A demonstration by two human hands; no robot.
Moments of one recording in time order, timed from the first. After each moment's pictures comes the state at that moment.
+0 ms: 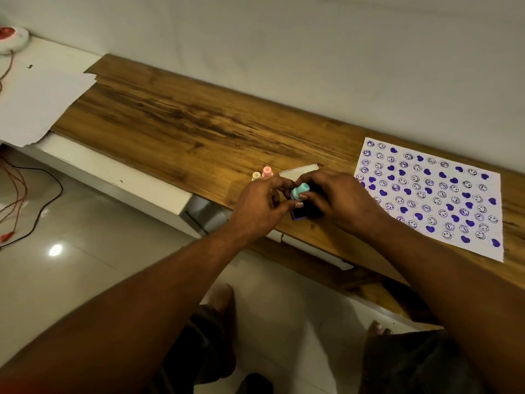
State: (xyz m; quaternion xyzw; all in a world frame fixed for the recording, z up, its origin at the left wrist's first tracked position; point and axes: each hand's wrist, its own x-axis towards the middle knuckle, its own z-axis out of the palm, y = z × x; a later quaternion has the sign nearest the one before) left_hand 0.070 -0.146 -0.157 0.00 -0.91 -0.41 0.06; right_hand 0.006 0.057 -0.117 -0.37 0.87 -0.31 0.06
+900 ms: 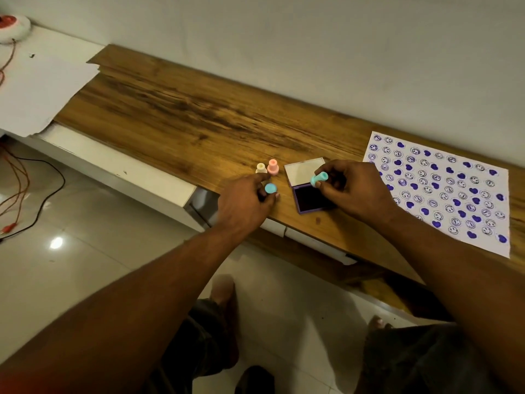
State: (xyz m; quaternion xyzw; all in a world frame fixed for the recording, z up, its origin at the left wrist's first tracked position) left_hand 0.081 -0.172 -0.178 0.14 -0.95 -0.26 0.08; right_hand -0.006 0.068 -0.132 -0.27 0.90 -0.35 0.05
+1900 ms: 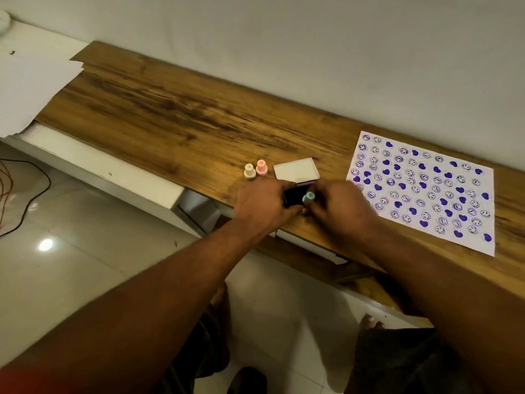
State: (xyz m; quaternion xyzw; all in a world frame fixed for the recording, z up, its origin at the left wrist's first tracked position) left_hand 0.058 -0.124 -0.169 0.02 -0.99 -0.16 0.05; right_hand 0.022 0.062 -0.118 -0.25 0.93 -0.26 0.05
